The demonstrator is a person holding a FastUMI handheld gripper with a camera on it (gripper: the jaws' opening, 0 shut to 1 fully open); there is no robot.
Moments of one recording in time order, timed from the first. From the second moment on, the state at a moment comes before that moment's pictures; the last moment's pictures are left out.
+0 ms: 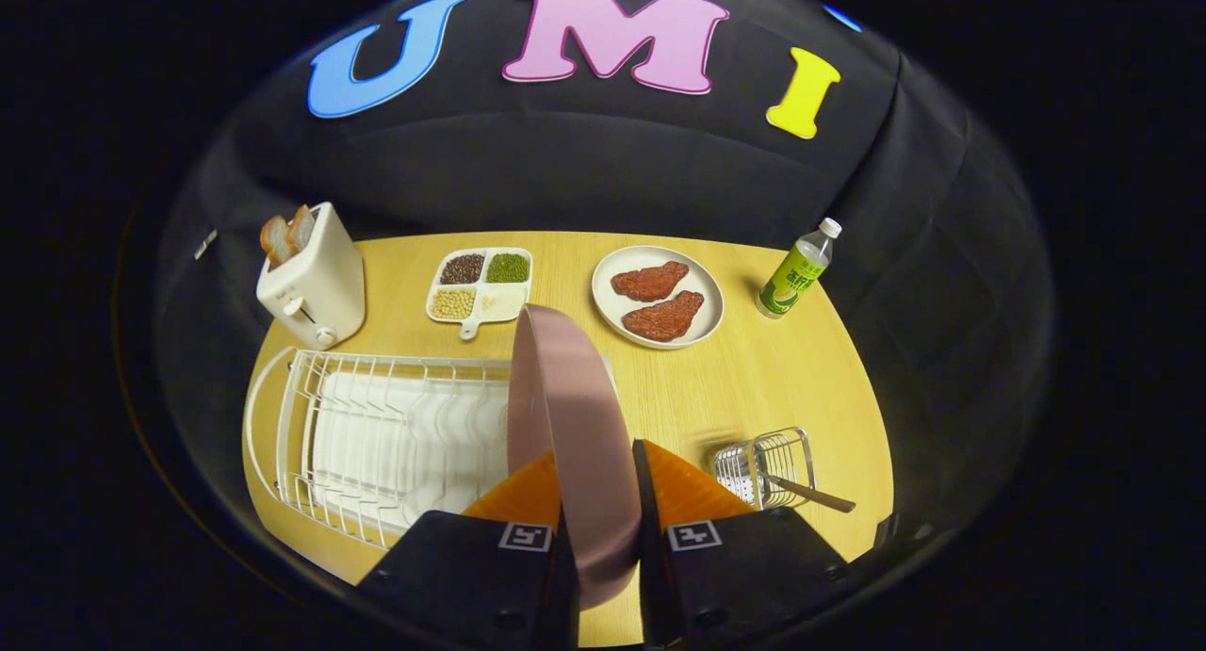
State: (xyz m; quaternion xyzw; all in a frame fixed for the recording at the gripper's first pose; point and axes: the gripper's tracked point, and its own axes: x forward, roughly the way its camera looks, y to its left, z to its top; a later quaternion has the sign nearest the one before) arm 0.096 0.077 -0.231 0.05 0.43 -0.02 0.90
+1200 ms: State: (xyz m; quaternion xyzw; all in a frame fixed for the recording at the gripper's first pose) arm -0.157 0.129 -0.350 0.37 0.54 0.08 0.75
